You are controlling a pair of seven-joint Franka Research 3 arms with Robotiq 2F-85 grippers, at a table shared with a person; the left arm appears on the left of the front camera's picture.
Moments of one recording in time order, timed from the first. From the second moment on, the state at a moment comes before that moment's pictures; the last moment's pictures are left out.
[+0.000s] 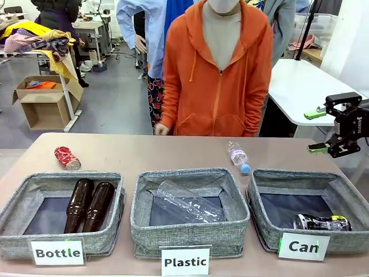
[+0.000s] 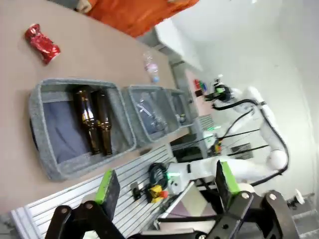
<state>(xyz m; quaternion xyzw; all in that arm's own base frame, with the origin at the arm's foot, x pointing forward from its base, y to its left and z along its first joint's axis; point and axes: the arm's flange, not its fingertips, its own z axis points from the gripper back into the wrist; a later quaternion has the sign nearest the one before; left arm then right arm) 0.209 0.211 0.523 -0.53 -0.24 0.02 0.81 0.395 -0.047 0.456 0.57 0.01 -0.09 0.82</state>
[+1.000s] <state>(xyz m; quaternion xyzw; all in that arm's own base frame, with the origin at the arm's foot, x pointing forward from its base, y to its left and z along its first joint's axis) 0.459 0.046 0.485 -0.09 -0.14 -0.01 0.99 0.395 -0.047 0.456 0.57 0.01 -0.09 0.82</state>
